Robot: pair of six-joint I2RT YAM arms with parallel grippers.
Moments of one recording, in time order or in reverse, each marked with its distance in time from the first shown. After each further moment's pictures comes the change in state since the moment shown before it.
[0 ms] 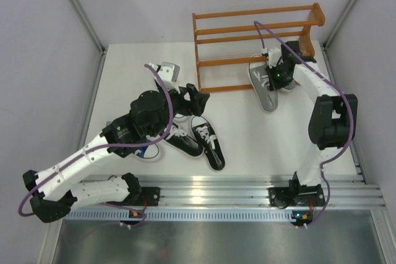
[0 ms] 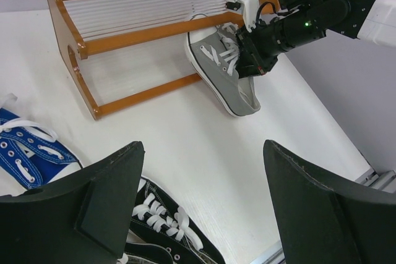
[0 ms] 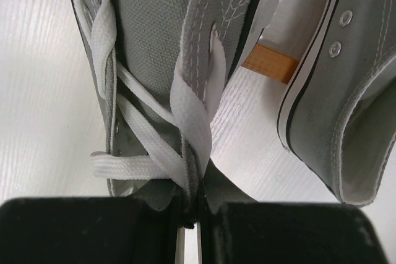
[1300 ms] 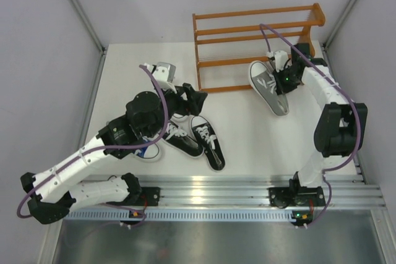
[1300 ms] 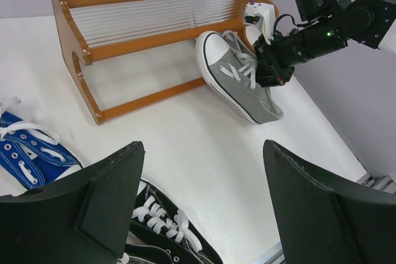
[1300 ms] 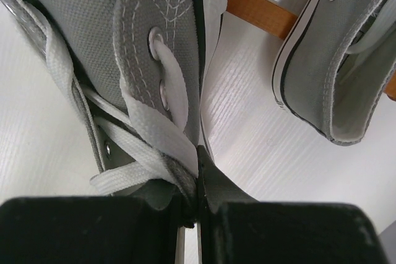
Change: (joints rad) left arm 0.000 -0.022 0.002 -0.002 -0.009 0.000; right arm -0.056 -0.099 -0.061 -0.068 -0.042 -0.110
